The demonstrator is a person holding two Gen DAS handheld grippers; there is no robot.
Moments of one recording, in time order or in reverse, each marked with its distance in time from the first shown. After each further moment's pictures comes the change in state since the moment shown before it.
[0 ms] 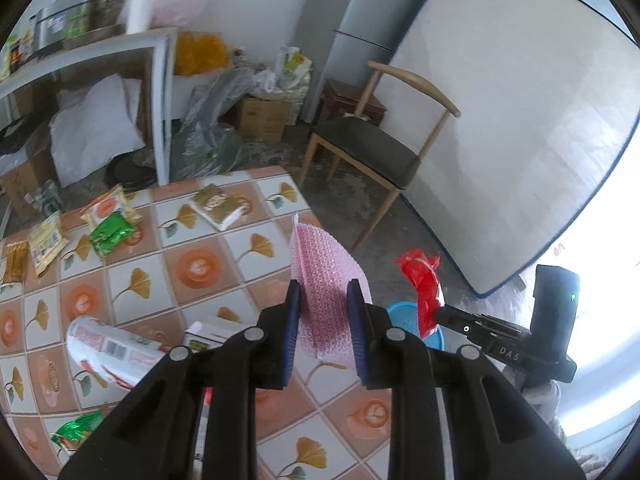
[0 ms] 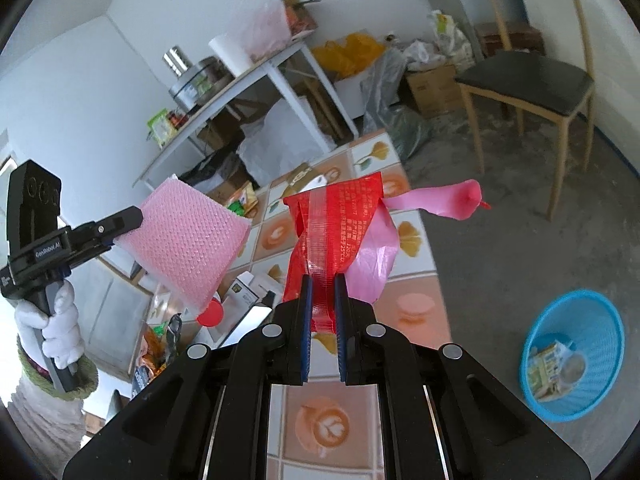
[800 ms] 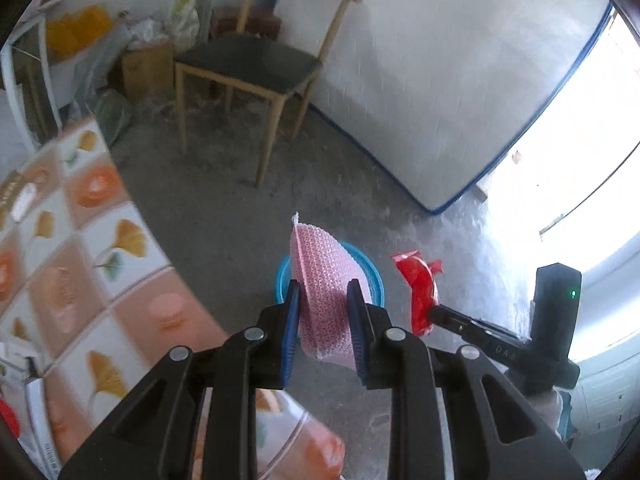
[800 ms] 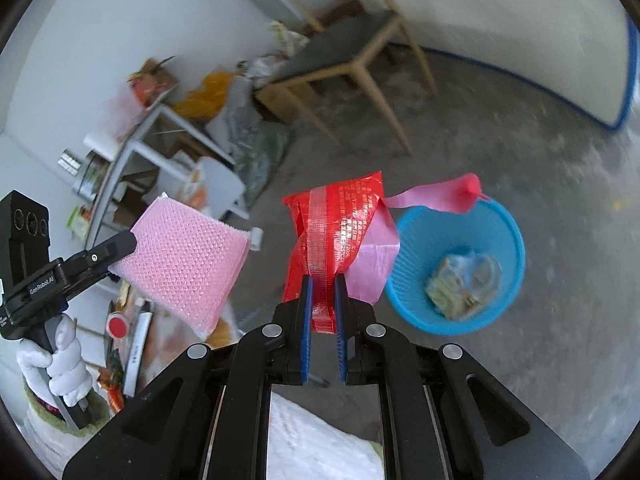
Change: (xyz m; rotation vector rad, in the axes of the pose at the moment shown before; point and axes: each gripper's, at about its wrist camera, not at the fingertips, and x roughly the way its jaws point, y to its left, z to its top) left arm 0.191 -0.193 -0.048 0.202 0.269 -0.168; right arm -0.084 -0.187 -0.096 0.436 -0.051 -0.225
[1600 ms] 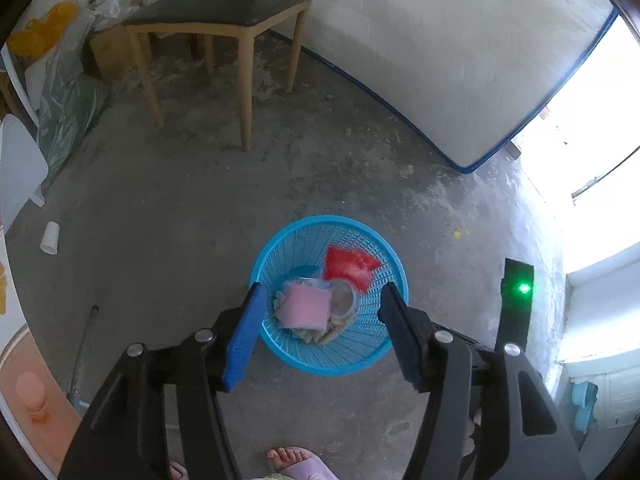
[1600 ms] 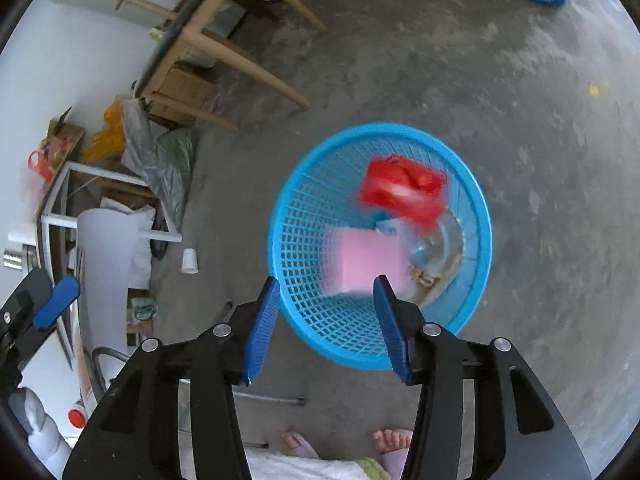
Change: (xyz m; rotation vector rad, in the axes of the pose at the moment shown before) left arm 0.173 -0.048 0.026 0.050 0.155 0.093; right arm 0.112 -0.134 0.016 0.321 0.108 -0.098
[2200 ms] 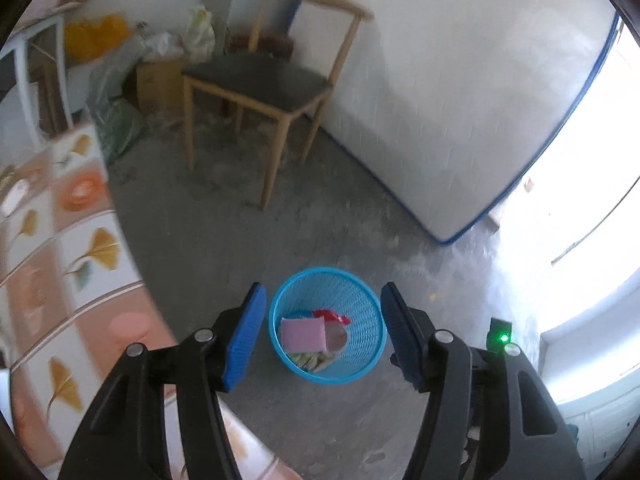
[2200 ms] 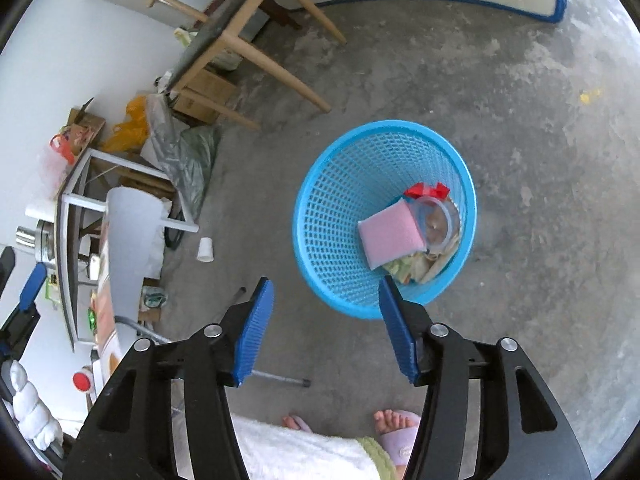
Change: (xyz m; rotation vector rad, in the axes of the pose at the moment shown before) left arm -0.148 0.039 -0.055 -0.119 -0.297 -0.047; right arm -0.062 0.017 -0.046 -0.058 -0.050 0.034
